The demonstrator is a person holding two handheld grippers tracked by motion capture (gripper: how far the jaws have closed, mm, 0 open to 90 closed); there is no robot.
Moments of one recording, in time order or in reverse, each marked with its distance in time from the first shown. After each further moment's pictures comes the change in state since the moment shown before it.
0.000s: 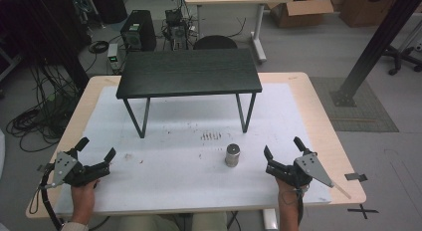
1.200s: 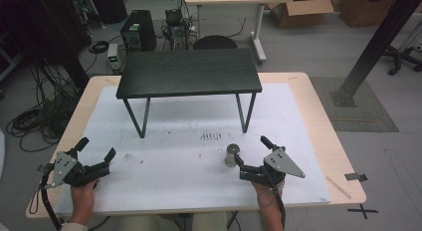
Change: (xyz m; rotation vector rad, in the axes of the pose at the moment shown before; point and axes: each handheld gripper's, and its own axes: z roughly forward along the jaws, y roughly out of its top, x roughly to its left) left arm 0.000 0.000 0.000 -0.002 0.000 -0.001; right arm 0.060 0.010 0.023 0.086 0.247 -0.034
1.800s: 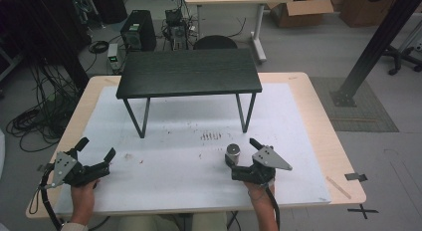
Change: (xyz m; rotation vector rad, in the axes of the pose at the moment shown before) left arm 0.000 0.000 0.000 -0.002 0.000 0.000; right arm 0.008 -0.012 0.022 0.106 0.071 0.018
